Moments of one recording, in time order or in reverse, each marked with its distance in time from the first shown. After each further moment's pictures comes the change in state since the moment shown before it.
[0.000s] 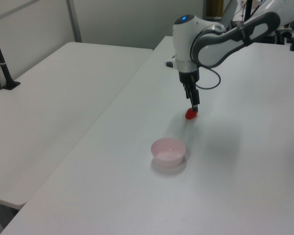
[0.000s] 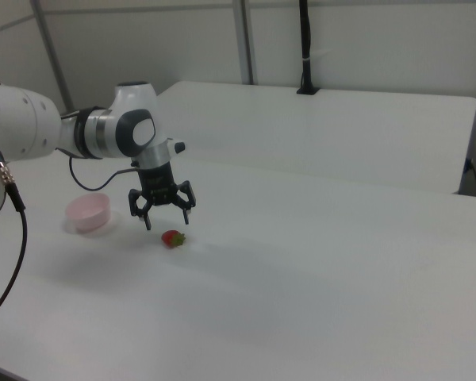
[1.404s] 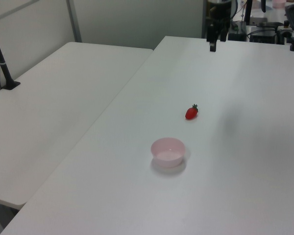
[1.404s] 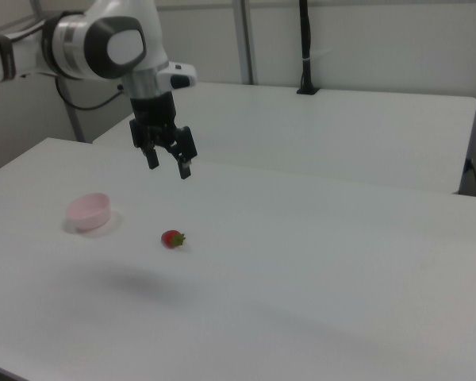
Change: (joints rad) arm -0.148 -0.354 -0.028 0.009 0.061 -0.291 0.528
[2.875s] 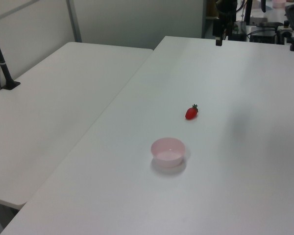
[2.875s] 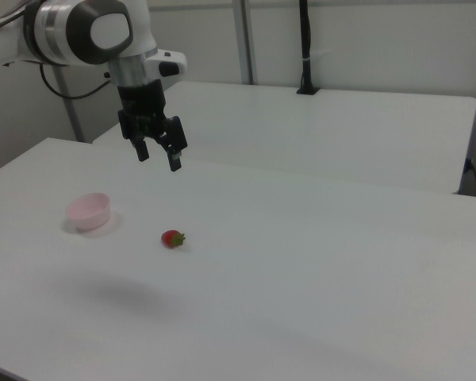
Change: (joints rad) arm -0.008 -0.069 0.002 -0.003 -0.001 -0.068 0.002
